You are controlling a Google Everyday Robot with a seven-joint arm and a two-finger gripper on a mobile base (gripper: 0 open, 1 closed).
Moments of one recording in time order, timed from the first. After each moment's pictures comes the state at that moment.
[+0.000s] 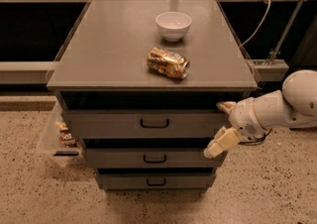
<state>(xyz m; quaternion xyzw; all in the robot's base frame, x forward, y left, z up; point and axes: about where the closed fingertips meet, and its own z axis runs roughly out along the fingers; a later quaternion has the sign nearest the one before) 0.510 -0.171 0.718 -0.51 0.77 0.21 0.31</state>
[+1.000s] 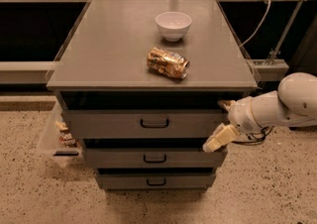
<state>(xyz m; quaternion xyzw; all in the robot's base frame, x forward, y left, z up) 0.536 -0.181 0.699 -0.50 0.78 0.20 0.32</state>
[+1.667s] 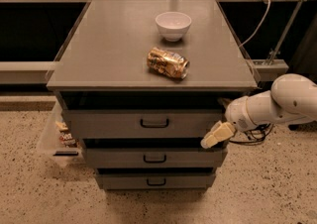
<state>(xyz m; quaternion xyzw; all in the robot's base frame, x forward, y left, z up) 0.561 -0.191 0.673 -0.48 0.79 0.20 0.32</state>
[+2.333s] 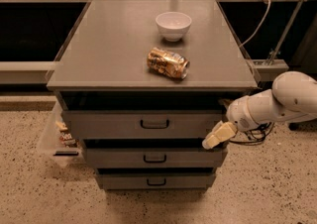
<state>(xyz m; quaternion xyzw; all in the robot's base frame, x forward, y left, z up) 0.556 -0.190 0.676 -0.48 0.80 0.21 0.30</state>
